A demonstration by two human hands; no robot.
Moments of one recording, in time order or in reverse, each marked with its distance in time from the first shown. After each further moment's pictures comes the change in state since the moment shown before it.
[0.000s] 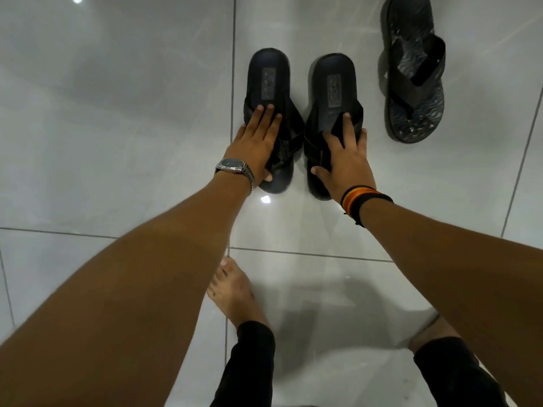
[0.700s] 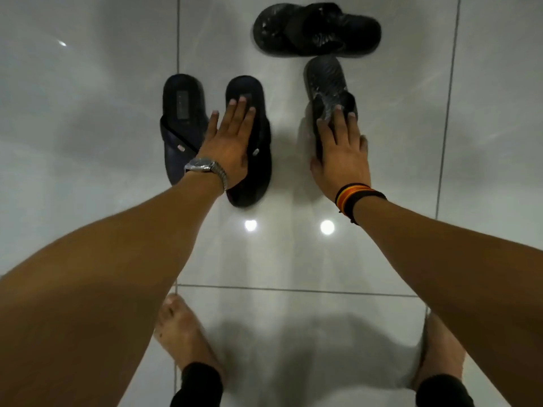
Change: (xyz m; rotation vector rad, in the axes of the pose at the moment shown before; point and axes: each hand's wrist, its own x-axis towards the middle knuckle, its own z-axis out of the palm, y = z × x) left_hand 0.068 0.071 -0.071 0.040 0.222 0.001; right_hand 0.045 0.082 -0.108 -0.217 0.184 -0.074
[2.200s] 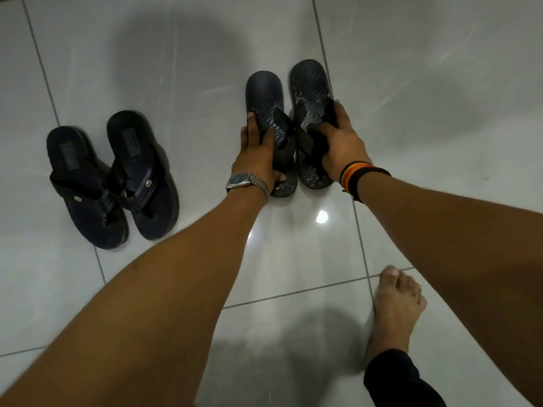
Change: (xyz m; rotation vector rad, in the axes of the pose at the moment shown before) left_hand 0.079 0.256 0.036 -0.250 -0.111 0.014; right_hand -0.024 0.218 -0.020 0.457 0.045 0.214
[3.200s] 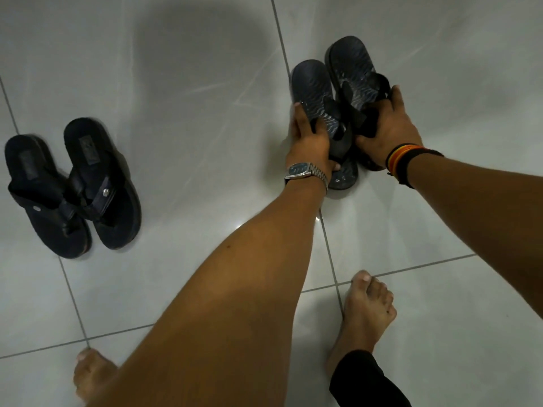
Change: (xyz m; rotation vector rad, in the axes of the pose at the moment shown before) left_hand 0.041 0.175 0.048 -0.050 0.035 0.022; right_hand 0.027 0.136 -0.085 -0.112 0.030 0.233
